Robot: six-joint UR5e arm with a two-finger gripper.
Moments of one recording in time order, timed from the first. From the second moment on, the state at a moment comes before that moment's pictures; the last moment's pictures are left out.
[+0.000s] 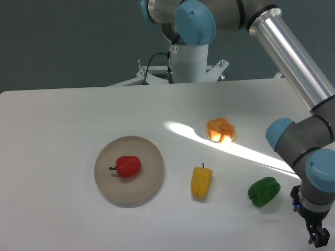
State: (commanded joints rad) arm 2.61 -2.58 -0.69 -1.21 1.60 1.82
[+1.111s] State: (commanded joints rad) arm 2.38 -2.21 -1.11 -1.26 1.58 1.45
